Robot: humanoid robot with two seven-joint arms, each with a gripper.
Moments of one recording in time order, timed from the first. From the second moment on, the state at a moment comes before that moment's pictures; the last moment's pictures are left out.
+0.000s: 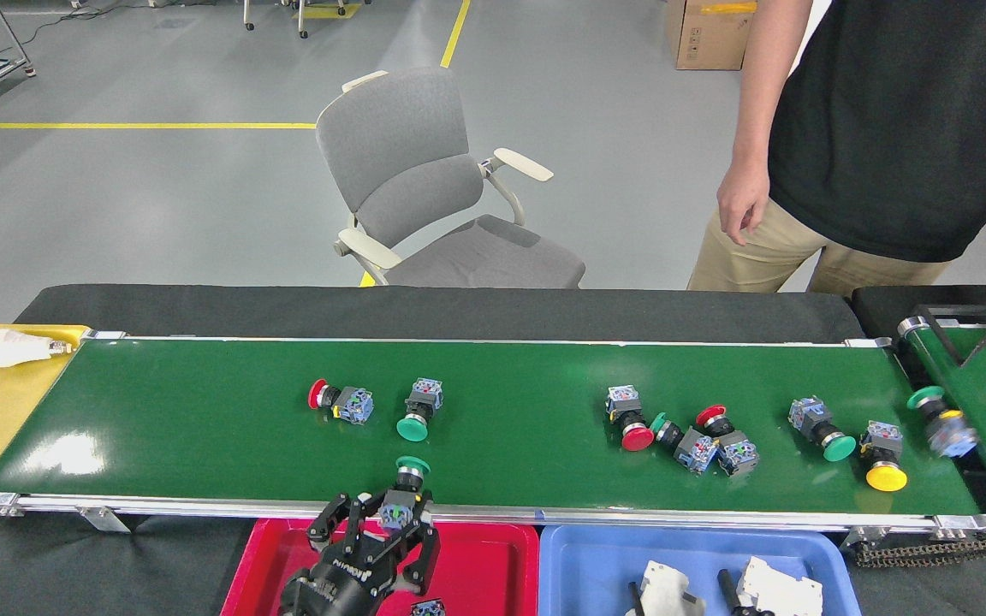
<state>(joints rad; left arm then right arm) 0.16 -0.02 -0.07 -1.71 -1.54 -0.59 -0.22 0.33 -0.07 0.36 -1.75 1.43 0.43 -0.20</state>
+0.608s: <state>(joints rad) 0.09 -0.02 0.25 -1.70 -1.54 -0.44 -0.22 0.00 -0.08 0.34 -1.56 1.42 0.42 -0.01</state>
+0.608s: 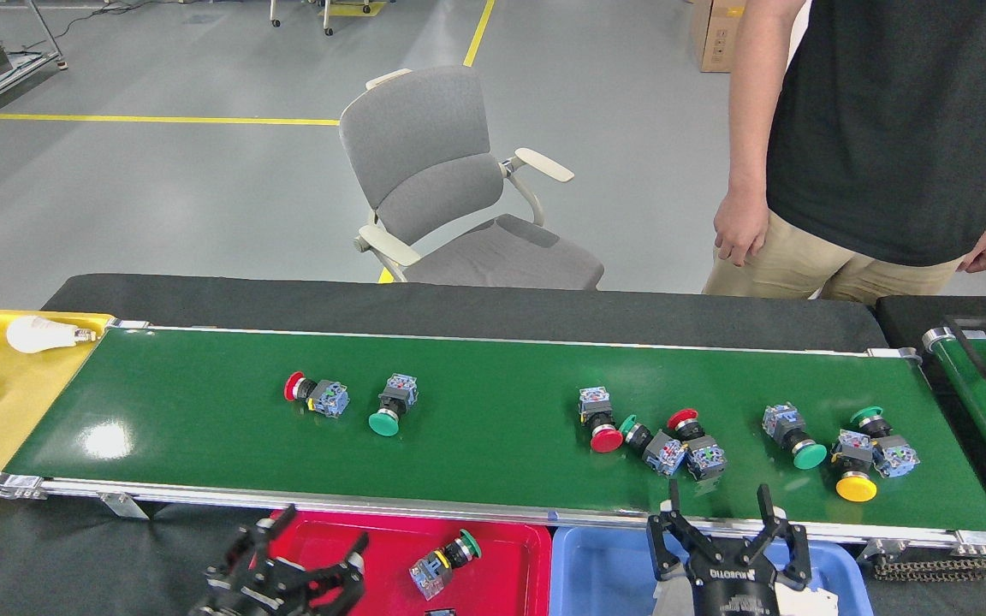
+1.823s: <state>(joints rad) -0.37 0.04 0.17 -1.04 -1.55 -0.37 -0.21 -0.40 0.08 0.47 -1.07 1.36 0.06 0.08</state>
